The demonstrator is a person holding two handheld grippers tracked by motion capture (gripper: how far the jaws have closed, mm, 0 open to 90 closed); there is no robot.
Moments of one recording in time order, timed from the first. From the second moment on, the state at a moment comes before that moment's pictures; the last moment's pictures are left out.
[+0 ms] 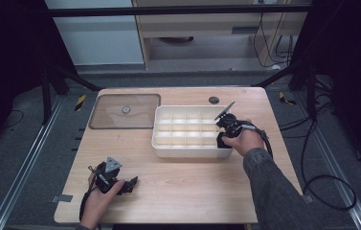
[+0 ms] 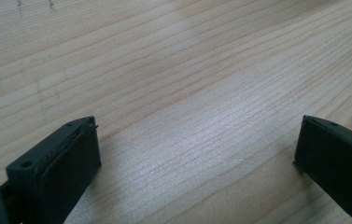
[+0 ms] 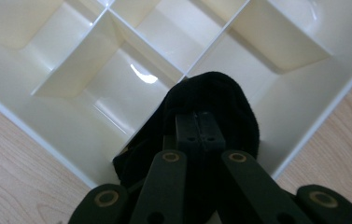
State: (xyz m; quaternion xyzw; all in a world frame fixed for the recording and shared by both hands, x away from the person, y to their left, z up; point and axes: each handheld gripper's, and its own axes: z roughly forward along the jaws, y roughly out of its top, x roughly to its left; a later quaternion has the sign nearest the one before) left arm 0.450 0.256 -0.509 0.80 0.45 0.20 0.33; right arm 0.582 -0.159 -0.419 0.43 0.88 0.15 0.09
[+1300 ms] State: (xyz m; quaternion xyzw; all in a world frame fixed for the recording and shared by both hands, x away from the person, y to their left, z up) left arm 0.450 0.256 -0.509 0.81 0.45 0.20 0.33; right arm 0.582 -0.161 -0.437 0.45 0.88 0.15 0.06
